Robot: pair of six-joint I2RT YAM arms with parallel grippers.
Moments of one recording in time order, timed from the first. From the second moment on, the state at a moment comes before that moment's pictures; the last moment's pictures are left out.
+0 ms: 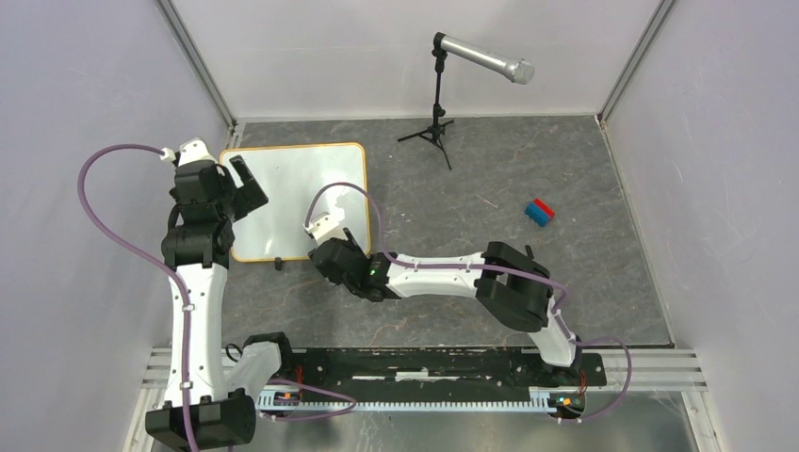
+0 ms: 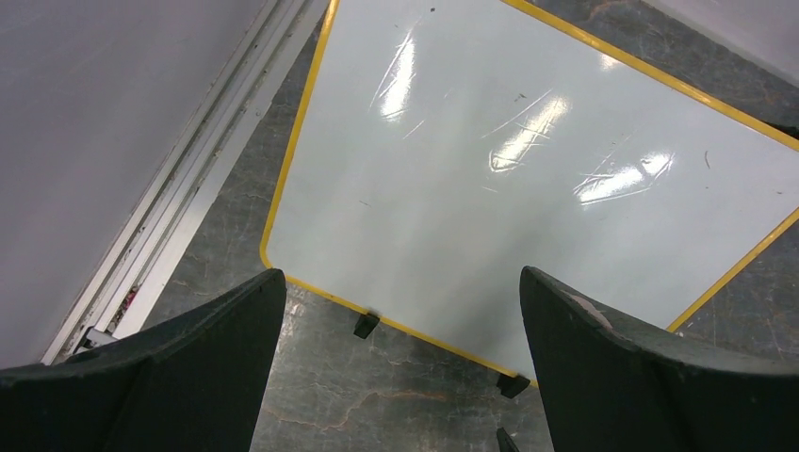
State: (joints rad) left arm 0.14 0.95 1.17 -0.75 -0.20 -0.29; right arm 1.25 2.07 1.51 -0.10 0.52 0.30
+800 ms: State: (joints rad) left arm 0.14 0.92 1.17 -0.75 -0.20 -0.30; right arm 1.20 2.30 1.72 -0.27 0.52 0.44
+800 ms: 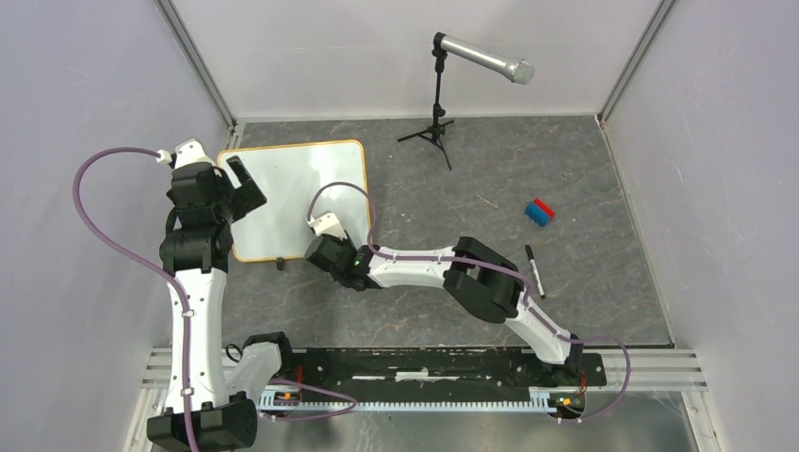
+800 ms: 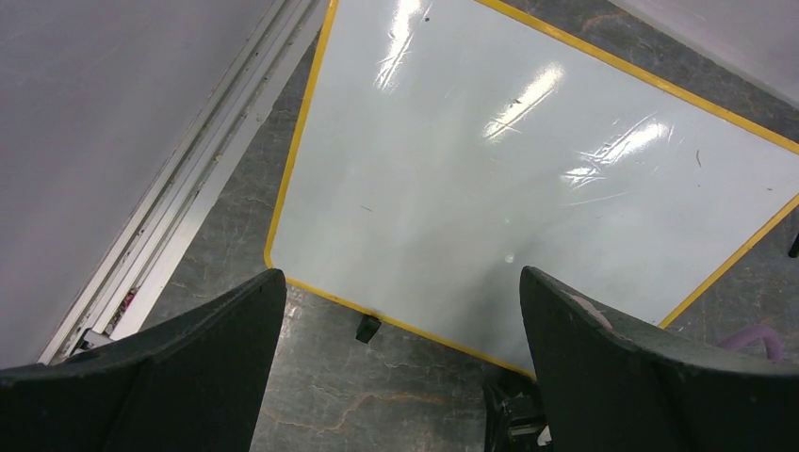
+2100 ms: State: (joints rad) left arm 0.15 0.96 1.15 -0.72 -0.10 -0.30; right arm 0.85 1.55 0.65 0.08 0.44 0.32
